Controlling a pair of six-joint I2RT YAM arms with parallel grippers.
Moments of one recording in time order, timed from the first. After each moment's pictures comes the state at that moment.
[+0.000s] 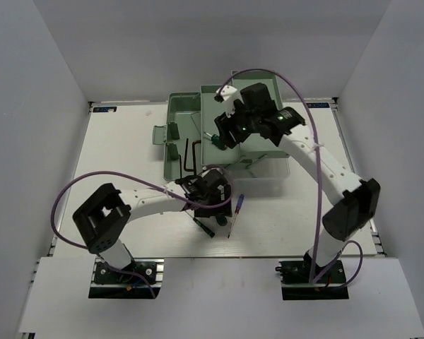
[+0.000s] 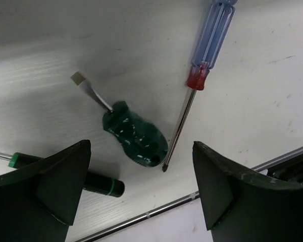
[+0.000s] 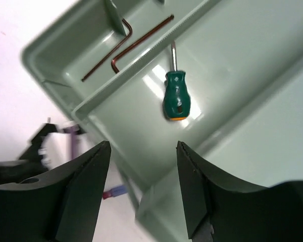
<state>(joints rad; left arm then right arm) -0.95 1.60 0.95 -0.38 -0.03 -0.87 0.64 1.71 1.77 -0.76 -0.22 -0.21</state>
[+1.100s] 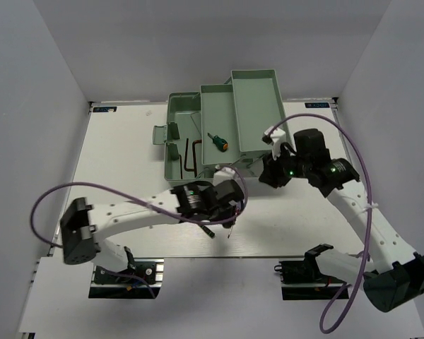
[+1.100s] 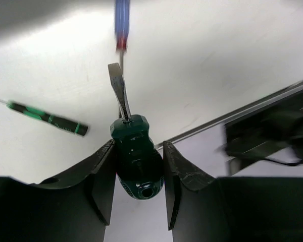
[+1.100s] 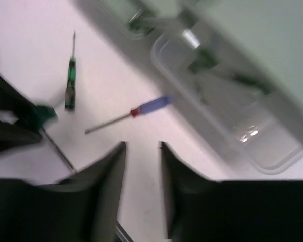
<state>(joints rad) -1.22 1.51 1.21 -0.73 -0.27 -0.92 0.45 1.09 1.12 -0.77 -0.43 -0.18</state>
